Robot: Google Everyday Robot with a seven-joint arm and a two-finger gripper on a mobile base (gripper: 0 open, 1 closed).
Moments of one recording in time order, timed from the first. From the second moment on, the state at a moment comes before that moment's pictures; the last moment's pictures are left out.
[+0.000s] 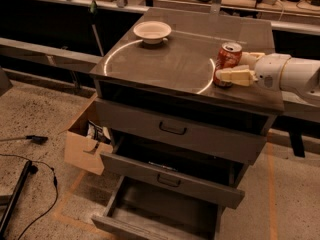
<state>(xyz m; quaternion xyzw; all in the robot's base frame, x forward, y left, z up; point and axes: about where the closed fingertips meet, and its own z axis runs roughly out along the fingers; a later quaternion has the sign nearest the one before) 0.676 -0.219 0.887 -0.35 0.71 0.19 0.58</state>
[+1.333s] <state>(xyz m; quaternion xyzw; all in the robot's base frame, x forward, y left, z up) 0.564 -0.230 0.937 -0.41 0.72 0.20 0.52</state>
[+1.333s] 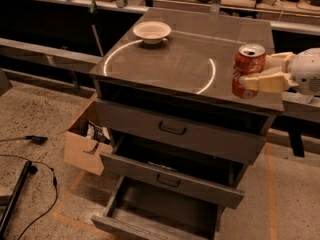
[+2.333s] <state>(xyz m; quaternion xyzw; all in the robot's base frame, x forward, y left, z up) 0.517 -0.213 0.920 -0.45 0.73 0.23 0.47</state>
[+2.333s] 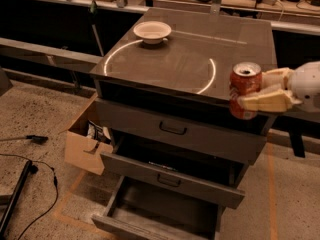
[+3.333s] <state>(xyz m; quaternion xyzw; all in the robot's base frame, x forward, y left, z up) 0.383 -0.163 0.829 -0.40 0.71 0.32 0.48</state>
